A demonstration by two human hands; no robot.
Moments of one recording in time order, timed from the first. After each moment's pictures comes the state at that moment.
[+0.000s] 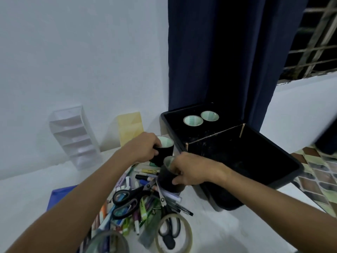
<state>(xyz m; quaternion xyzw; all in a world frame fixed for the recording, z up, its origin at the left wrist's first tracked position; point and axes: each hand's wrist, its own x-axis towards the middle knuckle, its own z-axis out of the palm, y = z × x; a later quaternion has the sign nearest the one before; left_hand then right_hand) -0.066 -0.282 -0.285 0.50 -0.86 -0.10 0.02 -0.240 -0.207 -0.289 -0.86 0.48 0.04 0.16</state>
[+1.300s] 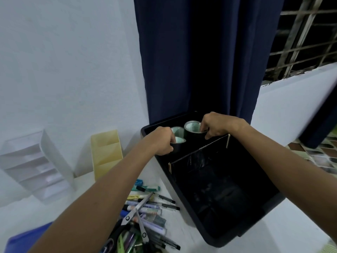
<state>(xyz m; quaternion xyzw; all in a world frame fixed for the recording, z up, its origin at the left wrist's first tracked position) -0.182 -0.353 -0.269 0.47 -0.87 -0.14 0.03 -0.406 -0.343 -0.242 -0.76 0.64 0.04 0.11</state>
